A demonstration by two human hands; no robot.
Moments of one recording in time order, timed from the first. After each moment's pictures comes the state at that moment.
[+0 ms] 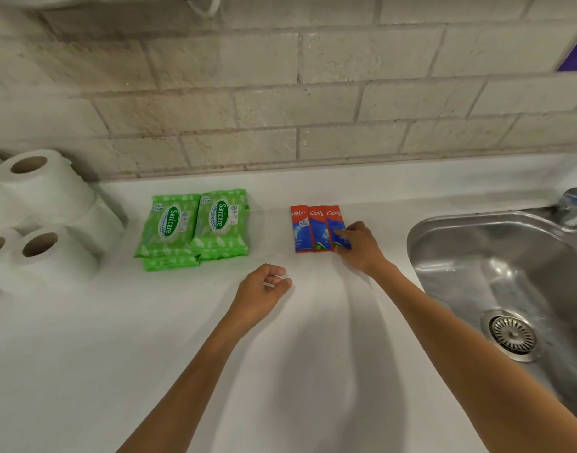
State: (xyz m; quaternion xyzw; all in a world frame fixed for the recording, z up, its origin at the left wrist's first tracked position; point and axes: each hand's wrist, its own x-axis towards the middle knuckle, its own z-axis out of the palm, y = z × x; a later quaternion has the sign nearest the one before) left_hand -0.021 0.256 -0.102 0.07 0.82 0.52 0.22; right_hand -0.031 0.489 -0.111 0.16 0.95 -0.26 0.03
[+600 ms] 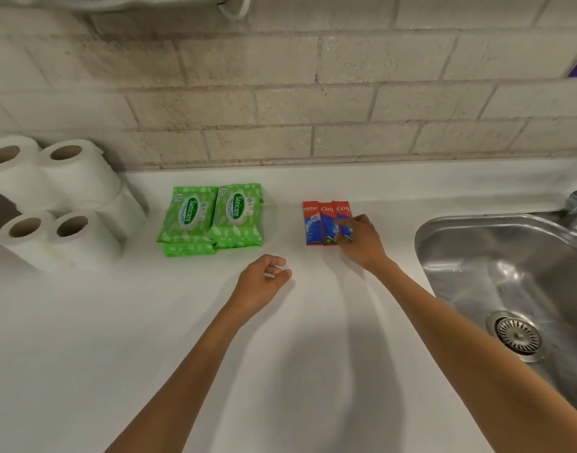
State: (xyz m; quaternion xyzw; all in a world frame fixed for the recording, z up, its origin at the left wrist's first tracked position) left_hand -0.012 0.235 -0.089 0.07 0.82 0.53 0.20; right_hand -0.024 0.463 -0.093 0.17 0.93 -0.33 -0.04
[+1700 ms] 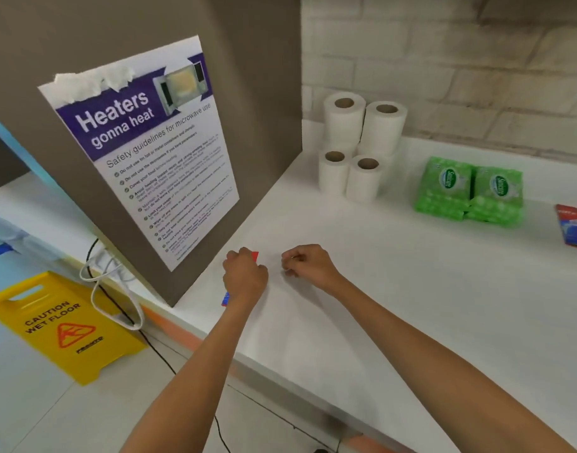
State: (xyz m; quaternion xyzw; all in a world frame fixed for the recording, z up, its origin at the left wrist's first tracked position) left_hand 0.106 -0.198 -0.082 -0.28 0.92 0.26 -0.01; right_hand 0.071 -0.068 -0.079 -0.05 0.80 -0.56 0.21
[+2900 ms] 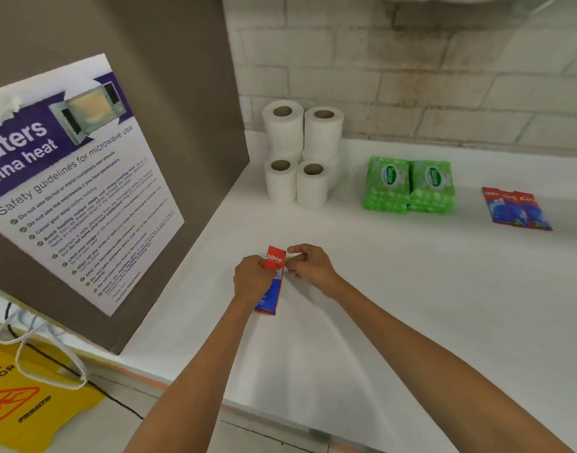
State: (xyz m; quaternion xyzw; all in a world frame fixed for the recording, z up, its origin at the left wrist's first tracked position) left_hand 0.061 -0.140 -0.081 -0.20 0.90 0.39 0.09; right_hand 0.045 -0.017 -0.085 0.08 0.78 -0.59 0.16
